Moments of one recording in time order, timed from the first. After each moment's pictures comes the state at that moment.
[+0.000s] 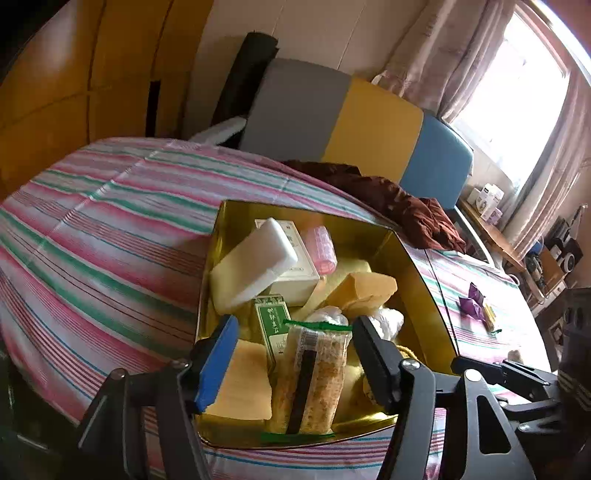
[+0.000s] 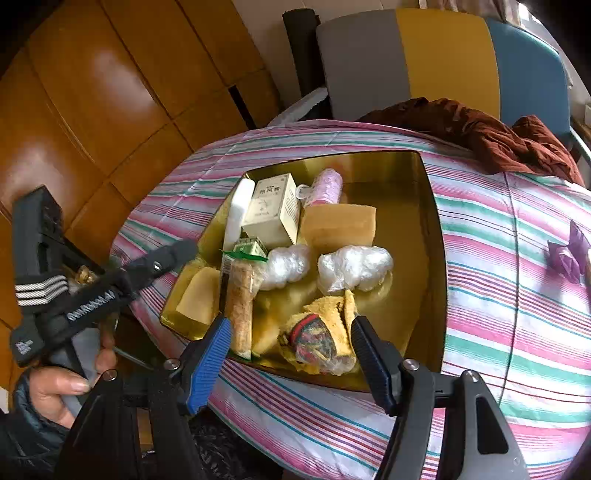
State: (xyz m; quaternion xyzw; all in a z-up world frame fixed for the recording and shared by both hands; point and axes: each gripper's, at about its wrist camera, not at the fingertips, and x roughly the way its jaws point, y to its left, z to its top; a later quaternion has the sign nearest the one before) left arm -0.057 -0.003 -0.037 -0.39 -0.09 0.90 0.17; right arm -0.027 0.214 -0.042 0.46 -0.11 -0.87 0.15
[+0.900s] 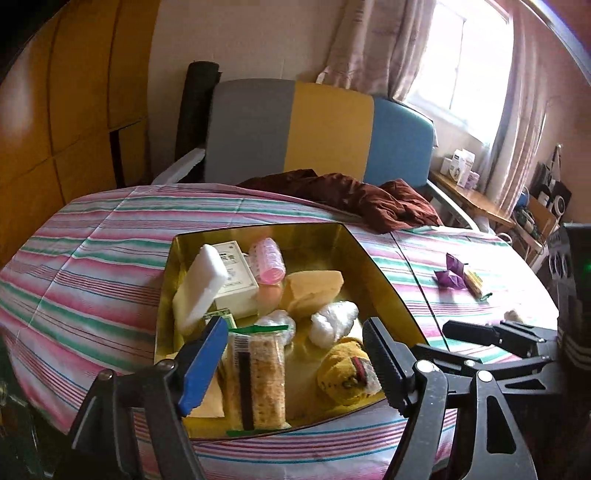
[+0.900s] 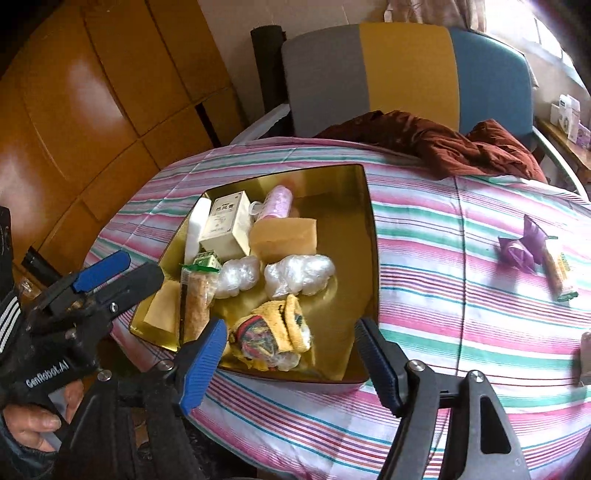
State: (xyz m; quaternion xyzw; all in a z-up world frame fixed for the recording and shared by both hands) left arm -0.023 0.057 -0.010 -0.35 0.00 0.91 0.21; right arm -0.010 0.244 -0.031 0.44 -0.10 -0.89 0.08
